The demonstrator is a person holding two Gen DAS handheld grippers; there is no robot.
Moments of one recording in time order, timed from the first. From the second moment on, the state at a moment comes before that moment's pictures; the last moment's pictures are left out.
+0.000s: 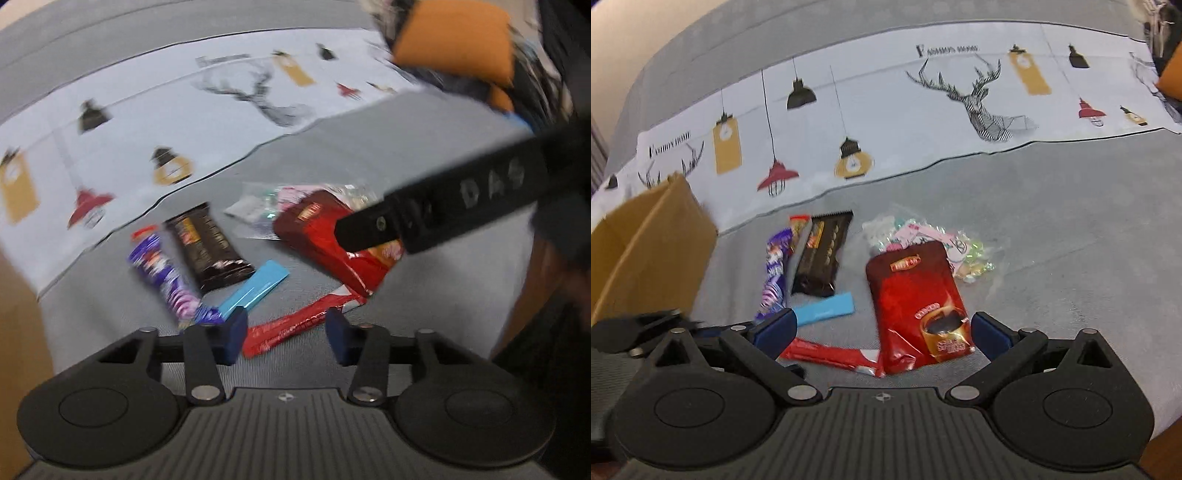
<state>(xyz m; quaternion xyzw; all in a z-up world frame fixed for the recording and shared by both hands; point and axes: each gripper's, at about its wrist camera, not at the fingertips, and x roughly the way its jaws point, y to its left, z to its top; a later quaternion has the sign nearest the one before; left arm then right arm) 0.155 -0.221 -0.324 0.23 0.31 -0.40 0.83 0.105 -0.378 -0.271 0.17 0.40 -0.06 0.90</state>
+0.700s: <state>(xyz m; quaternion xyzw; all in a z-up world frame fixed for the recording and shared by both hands) 0.209 -0.182 -0.338 0.07 0.43 -0.34 0.83 0.154 -0.367 -0.324 0.04 0.48 -0.06 0.87</state>
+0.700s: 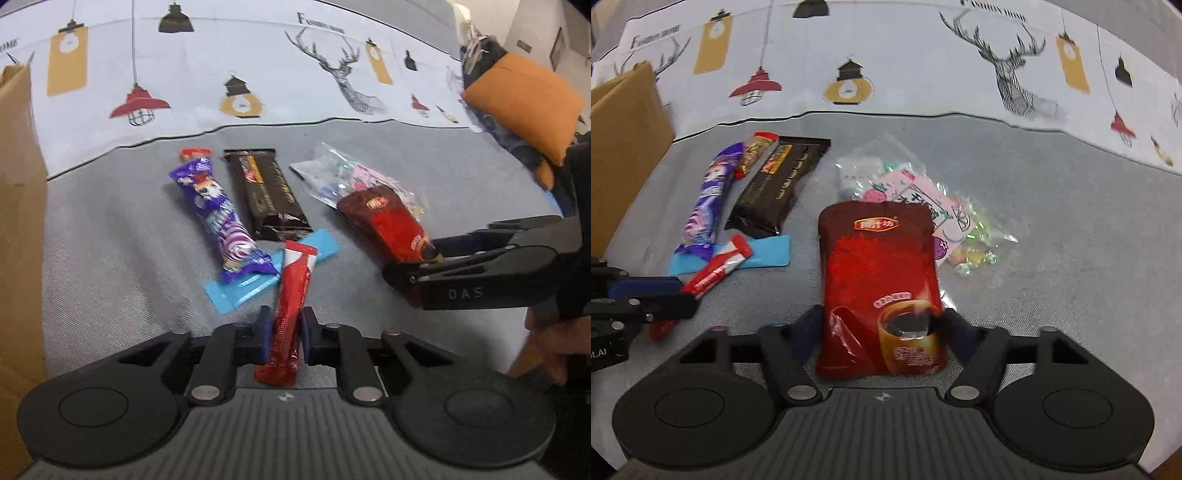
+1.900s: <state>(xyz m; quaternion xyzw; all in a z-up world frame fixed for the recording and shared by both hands) 0.151 -0.158 -0.269 0.02 0.39 -0.28 0.88 0.105 -0.326 -0.267 0.11 0.43 -0.03 0.90</state>
